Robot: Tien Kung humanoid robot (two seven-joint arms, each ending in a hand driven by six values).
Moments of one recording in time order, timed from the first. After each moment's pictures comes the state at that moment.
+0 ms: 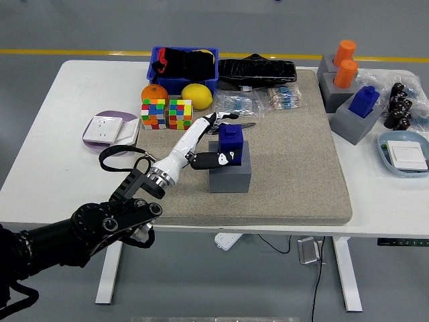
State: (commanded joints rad) left arm -0.80 0.08 -0.15 -0.86 0.70 0.52 -0.53; right arm 0.01 -0.39 1.02 0.28 -1.05 0.16 -0.15
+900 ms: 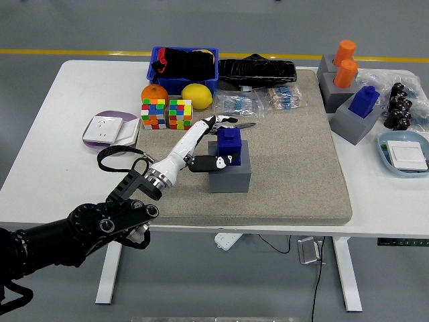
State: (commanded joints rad) left arm -0.81 0.10 -0.12 -0.86 0.70 0.52 -0.53; right arm 0.00 -0.38 1.02 0.28 -1.05 0.16 -0.15
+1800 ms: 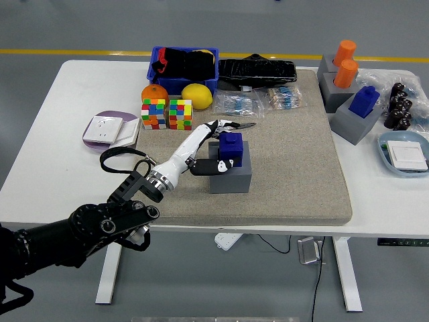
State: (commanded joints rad) left arm -0.81 0.09 -0.09 -0.85 0.68 0.48 -0.53; right arm 0.00 -0.38 1.03 0.28 -1.05 0.16 -0.15
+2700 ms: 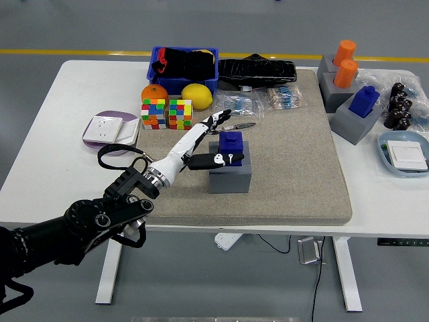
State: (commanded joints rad) left arm -0.80 0.11 -0.15 -0.81 0.62 0.35 -0.55; right arm 0.00 -0.38 1.03 0.28 -1.06 0.16 -0.15
